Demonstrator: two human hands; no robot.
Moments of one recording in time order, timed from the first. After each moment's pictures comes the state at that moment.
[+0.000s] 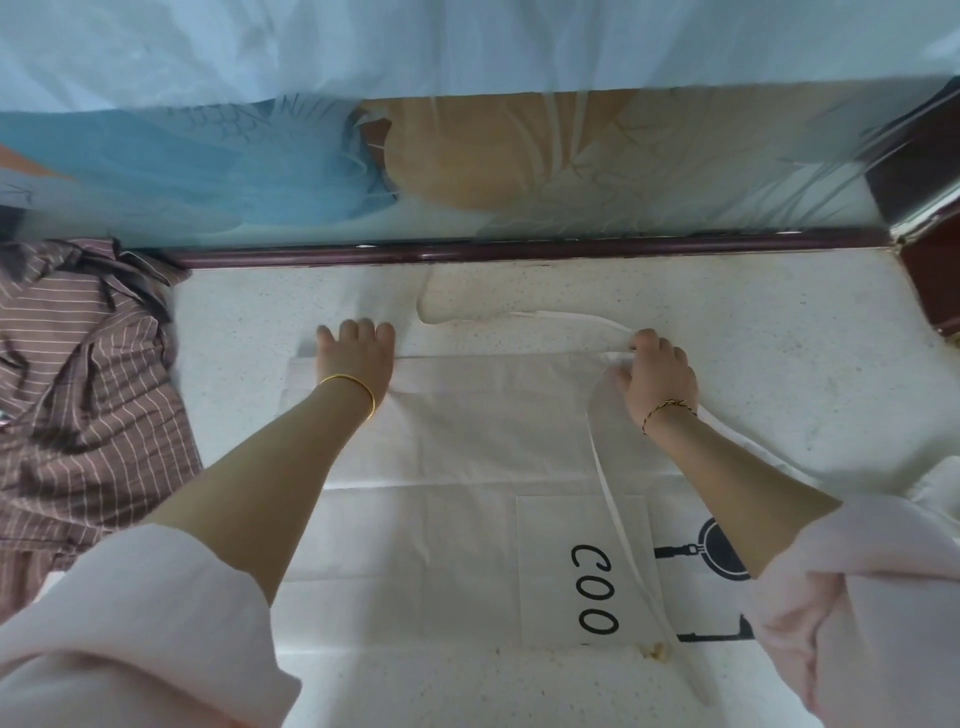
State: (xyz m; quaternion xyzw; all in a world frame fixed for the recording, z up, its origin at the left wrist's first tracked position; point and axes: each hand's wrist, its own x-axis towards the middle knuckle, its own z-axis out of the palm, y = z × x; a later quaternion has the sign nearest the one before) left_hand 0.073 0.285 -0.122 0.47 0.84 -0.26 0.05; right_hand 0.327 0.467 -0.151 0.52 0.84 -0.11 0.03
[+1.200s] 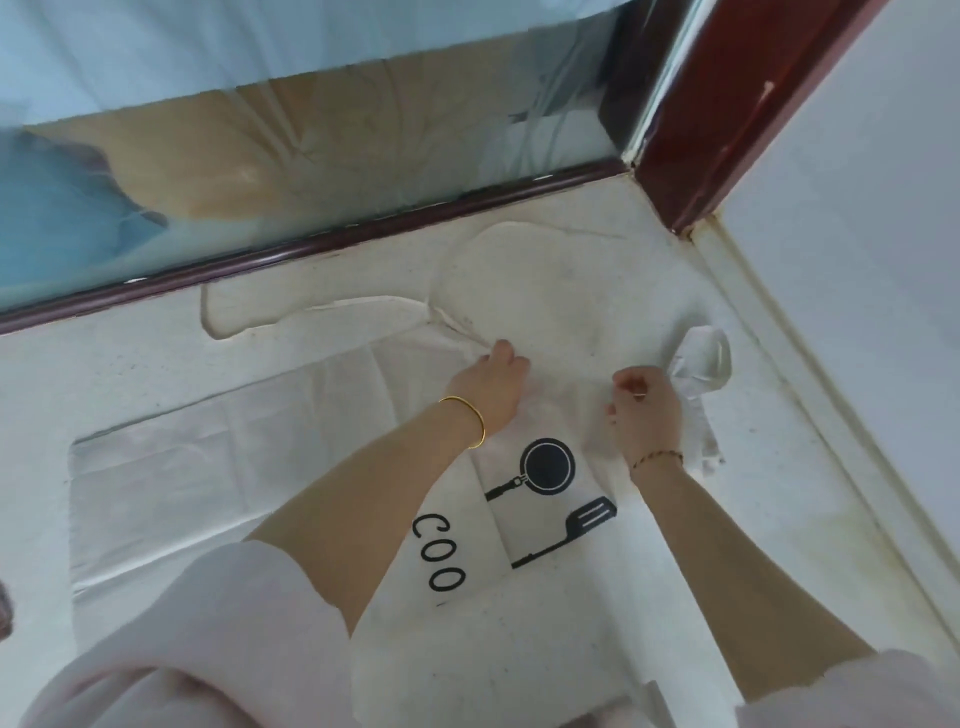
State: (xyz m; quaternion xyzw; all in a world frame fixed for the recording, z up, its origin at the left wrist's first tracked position) left_hand 0.355 0.411 -0.129 0.70 0.67 -0.03 0.24; right_hand 0.531 0.428 -0.114 0.71 0.48 -0.42 -0.29
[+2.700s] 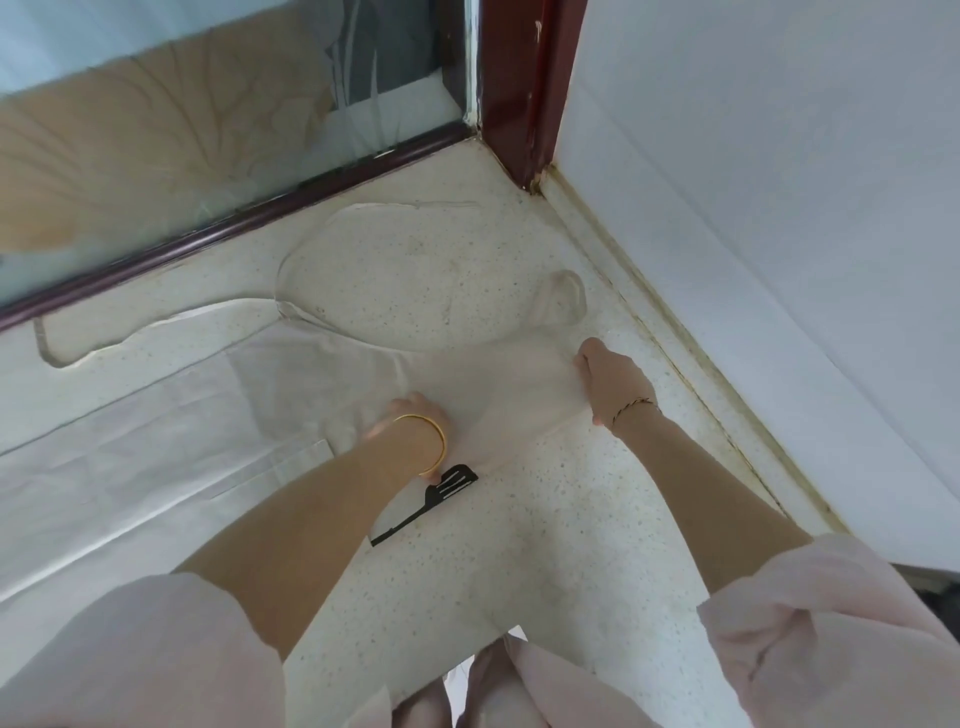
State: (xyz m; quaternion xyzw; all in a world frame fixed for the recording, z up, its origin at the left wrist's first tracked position) left_hand 0.481 0.406 -0.153 0.61 0.63 -0.42 0.24; right_hand 0.693 0.457 -0.118 0.66 0.70 -0.28 0.03
